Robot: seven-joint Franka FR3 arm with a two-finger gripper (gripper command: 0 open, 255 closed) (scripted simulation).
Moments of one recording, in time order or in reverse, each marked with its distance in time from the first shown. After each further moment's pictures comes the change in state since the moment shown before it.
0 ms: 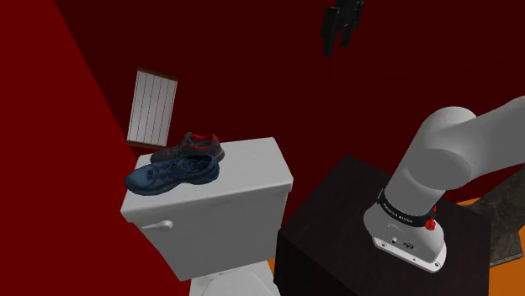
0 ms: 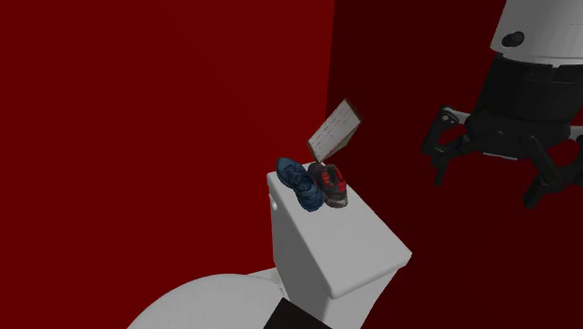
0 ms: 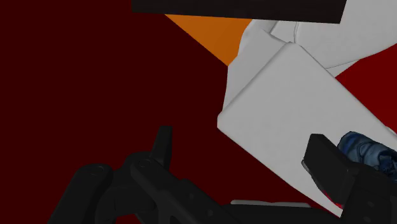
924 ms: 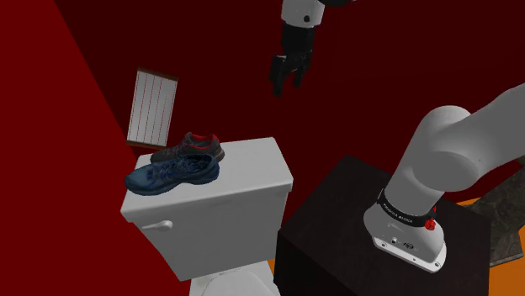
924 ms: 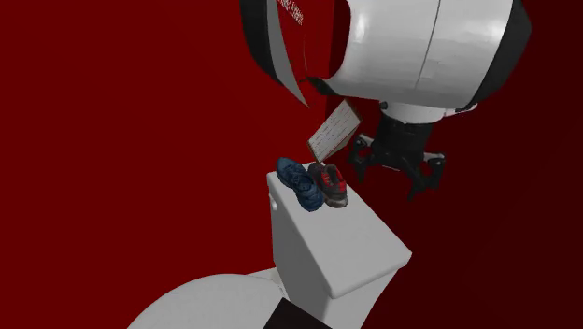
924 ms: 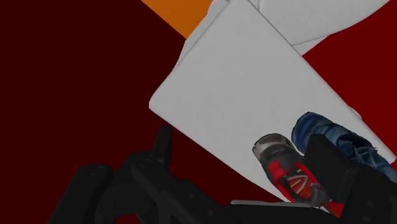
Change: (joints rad) arm 0.091 0.138 0.132 -0.167 0.157 0.365 0.144
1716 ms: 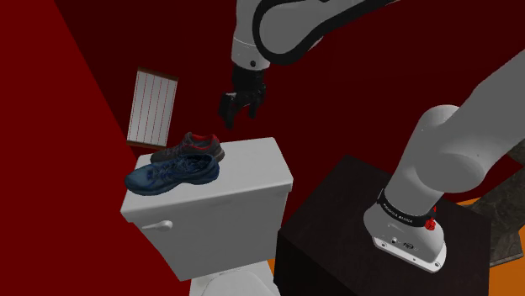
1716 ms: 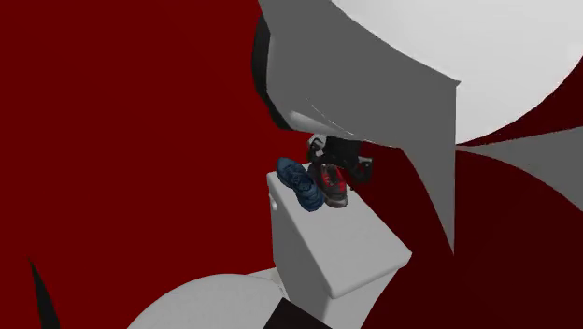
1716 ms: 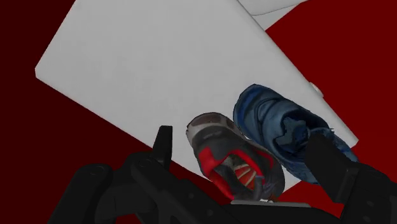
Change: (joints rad) arm 0.075 0.297 0.139 0.025 0.095 0.360 0.114
